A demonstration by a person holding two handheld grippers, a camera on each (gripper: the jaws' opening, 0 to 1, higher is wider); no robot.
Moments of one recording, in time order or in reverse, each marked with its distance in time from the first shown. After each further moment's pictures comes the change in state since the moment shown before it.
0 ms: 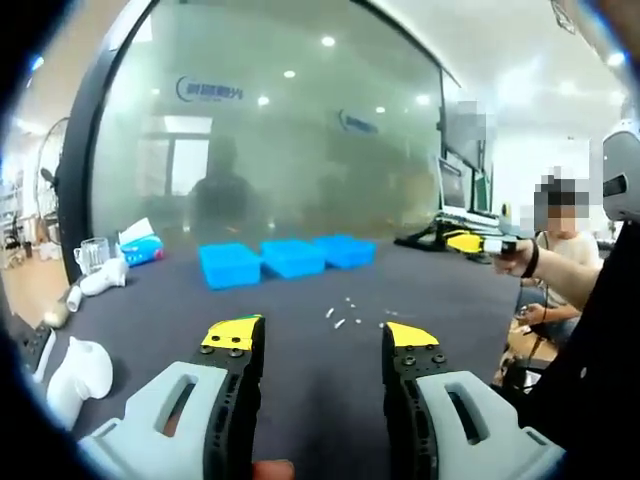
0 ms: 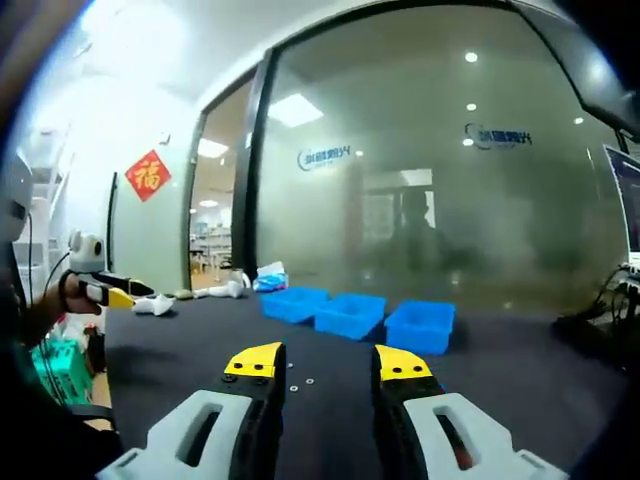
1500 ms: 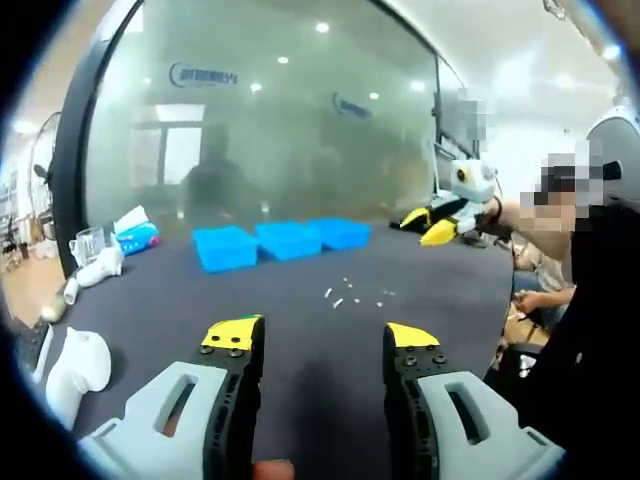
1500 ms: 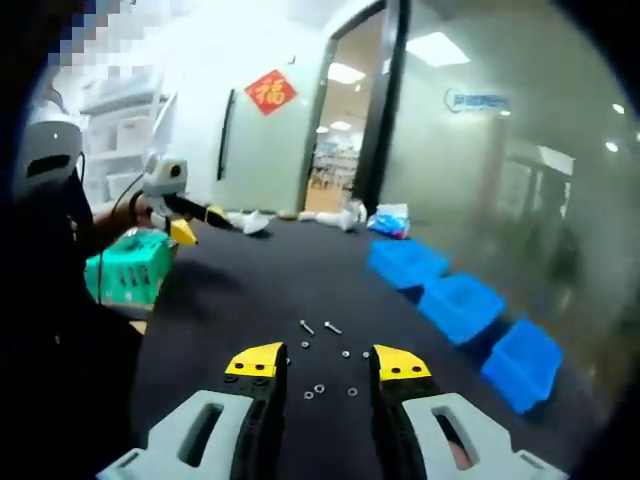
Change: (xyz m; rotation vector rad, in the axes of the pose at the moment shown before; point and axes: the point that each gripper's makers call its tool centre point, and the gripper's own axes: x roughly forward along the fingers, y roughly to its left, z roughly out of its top) left arm -0.004 0.003 -0.019 0.005 0.068 -0.027; right arm 0.078 0.087 -0.023 -0.351 0.345 0.605
